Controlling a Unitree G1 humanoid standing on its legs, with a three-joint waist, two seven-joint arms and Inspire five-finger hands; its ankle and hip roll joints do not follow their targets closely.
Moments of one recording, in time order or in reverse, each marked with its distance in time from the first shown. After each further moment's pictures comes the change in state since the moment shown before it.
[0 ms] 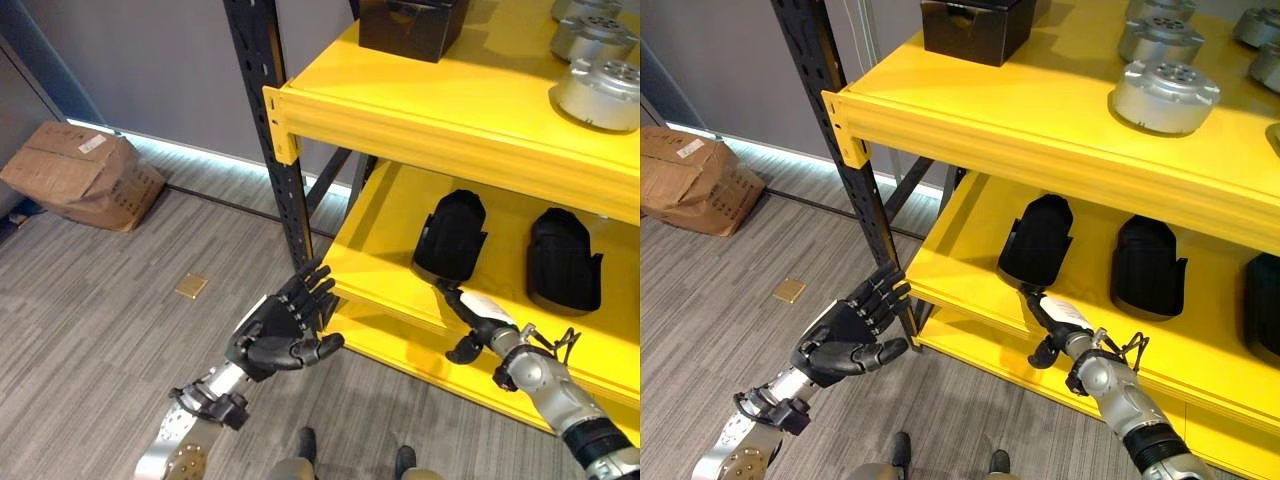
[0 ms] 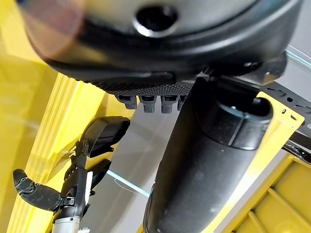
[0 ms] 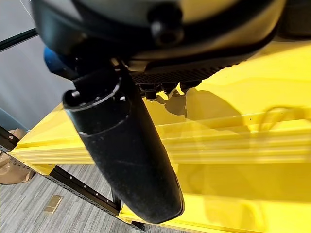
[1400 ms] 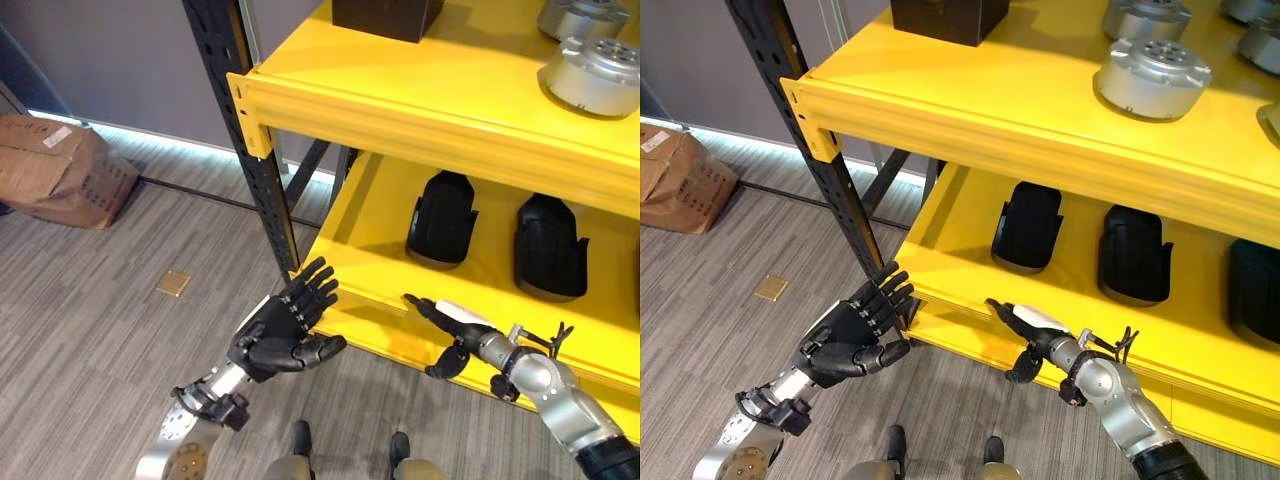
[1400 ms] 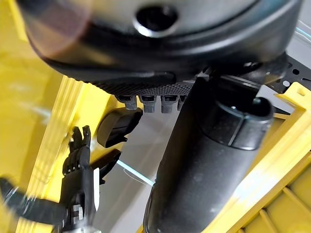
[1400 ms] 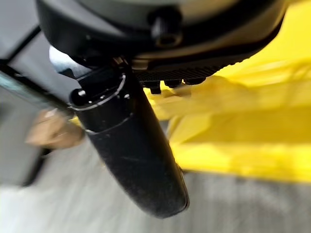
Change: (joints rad) left arm -0.002 -0.009 0.004 0.000 0.012 0.003 -0.018; right arm 0.201 -0.046 -0.061 -0.514 0.218 0.017 0.417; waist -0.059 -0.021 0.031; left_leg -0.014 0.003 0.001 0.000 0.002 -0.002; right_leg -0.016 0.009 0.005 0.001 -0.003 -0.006
